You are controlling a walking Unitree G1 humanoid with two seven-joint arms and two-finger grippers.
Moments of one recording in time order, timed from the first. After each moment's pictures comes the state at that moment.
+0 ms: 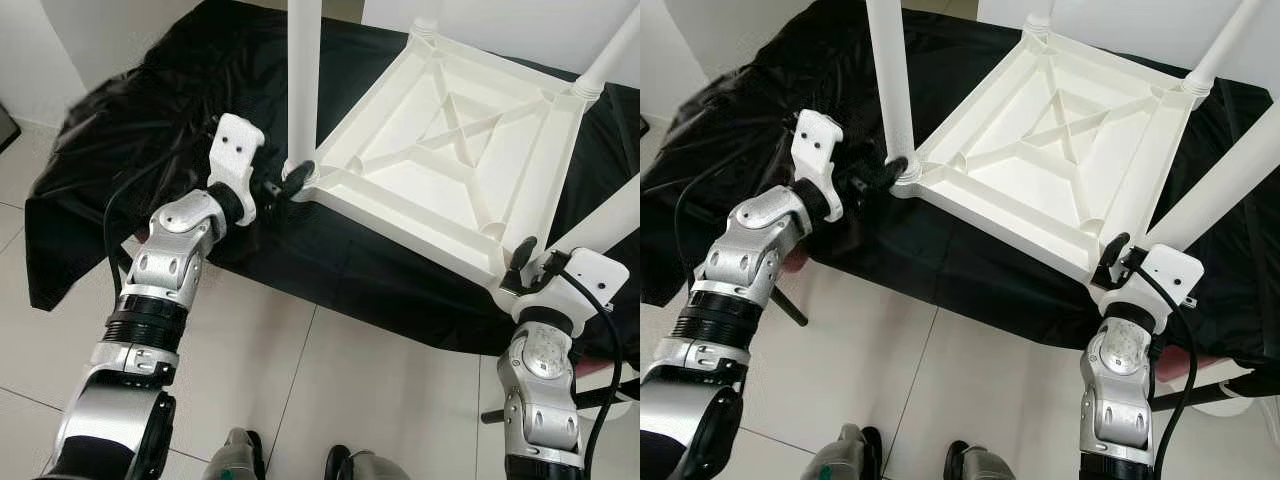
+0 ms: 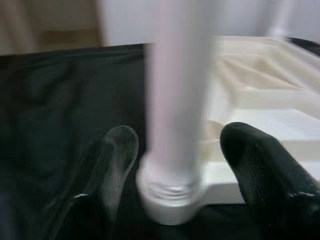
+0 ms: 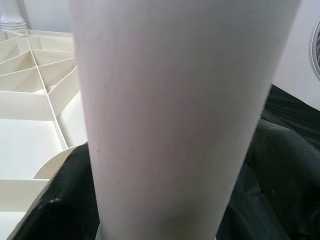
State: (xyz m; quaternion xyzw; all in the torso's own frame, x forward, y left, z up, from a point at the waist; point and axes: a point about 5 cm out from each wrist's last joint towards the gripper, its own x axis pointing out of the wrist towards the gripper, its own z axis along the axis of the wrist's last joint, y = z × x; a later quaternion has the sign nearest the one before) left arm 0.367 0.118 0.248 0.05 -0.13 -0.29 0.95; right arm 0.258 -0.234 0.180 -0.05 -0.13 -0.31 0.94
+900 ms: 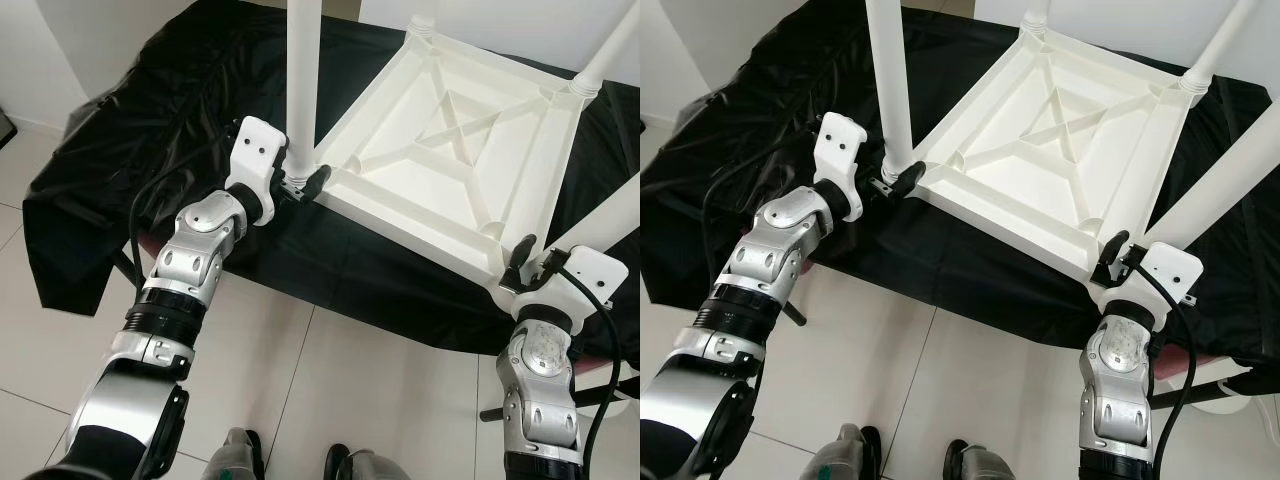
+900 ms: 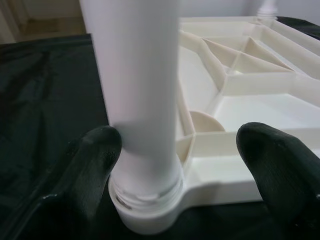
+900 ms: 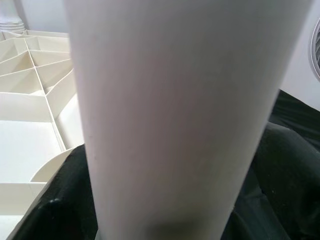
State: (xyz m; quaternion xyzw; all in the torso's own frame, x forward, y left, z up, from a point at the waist) left arm 0.379 0.092 0.246 0.08 -0.10 -0.31 0.94; right arm 0.259 -0.234 0.180 -0.05 -0.13 -0.31 0.94
